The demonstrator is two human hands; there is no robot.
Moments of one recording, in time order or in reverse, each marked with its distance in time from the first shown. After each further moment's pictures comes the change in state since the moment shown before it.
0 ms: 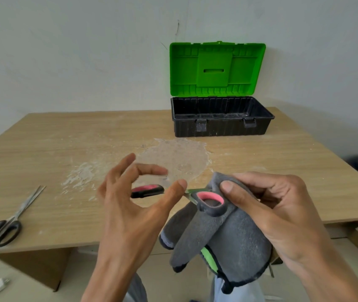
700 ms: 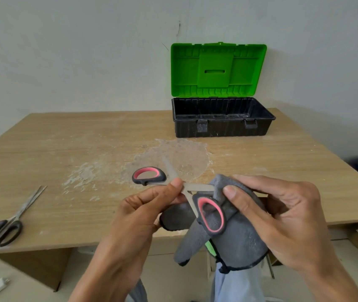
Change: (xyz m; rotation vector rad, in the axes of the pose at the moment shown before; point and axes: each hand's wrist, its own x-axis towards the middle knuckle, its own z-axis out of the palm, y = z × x) left_hand -0.002 0.004 0.000 -0.552 -0.308 -0.443; right_hand -0.002 0.007 -0.001 -0.154 0.088 -0.242
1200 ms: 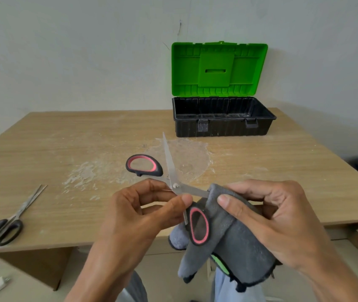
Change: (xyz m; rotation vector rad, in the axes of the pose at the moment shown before) left_hand -0.006 0.006 -0.006 0.187 0.013 0.197; right_hand 0.001 0.001 -0.004 -0.013 -0.206 0.183
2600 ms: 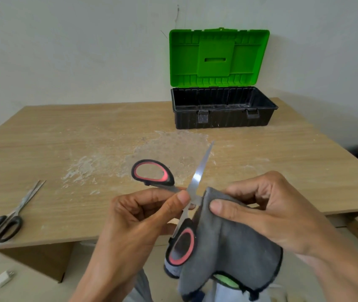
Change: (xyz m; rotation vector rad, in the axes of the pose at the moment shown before) left_hand -0.006 -0.012 -0.004 -0.052 -0.032 0.022; right_hand 0.010 -0.004 0.001 -0.024 -0.256 0.199
